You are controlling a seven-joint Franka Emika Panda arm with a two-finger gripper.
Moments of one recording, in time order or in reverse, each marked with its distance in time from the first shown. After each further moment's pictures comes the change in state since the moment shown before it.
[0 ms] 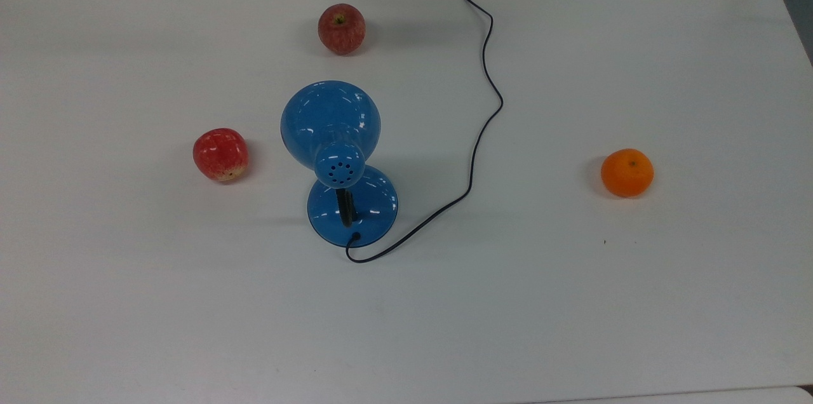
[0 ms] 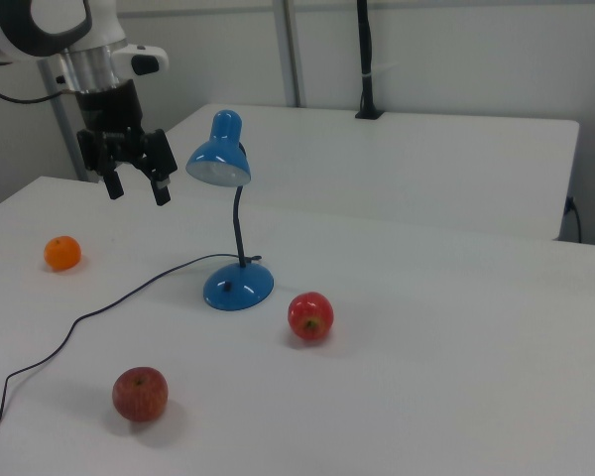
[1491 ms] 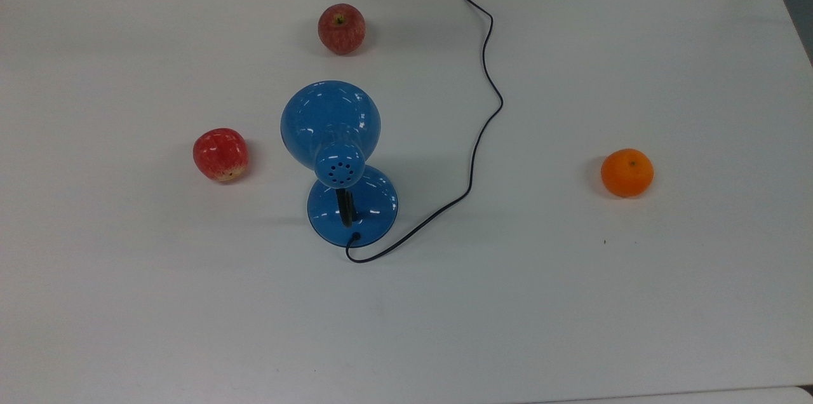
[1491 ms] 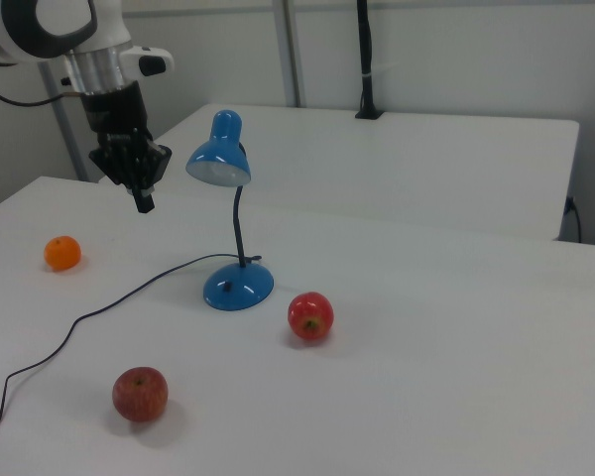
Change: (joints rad) arm -0.010 0.005 -0.002 0.001 0.002 0.000 -0.092
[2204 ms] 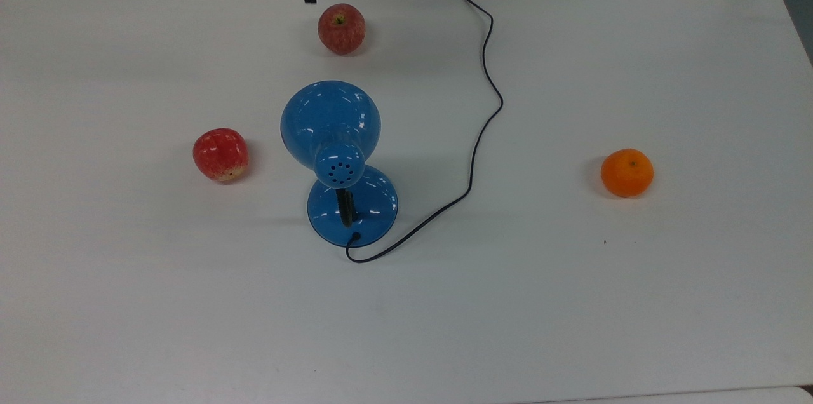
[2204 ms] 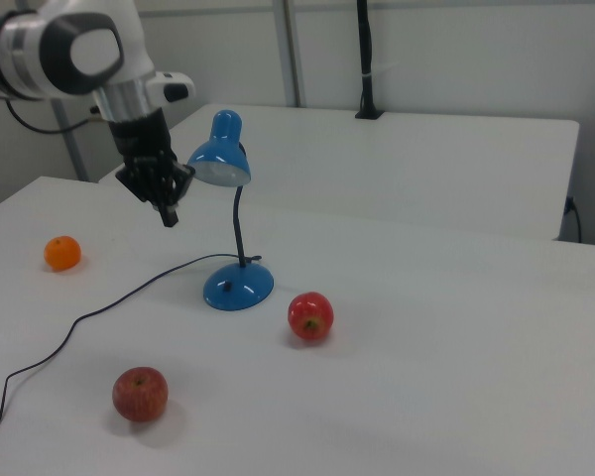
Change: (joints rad) arm 0.000 0.061 0.000 -0.062 0.004 0.178 -0.039
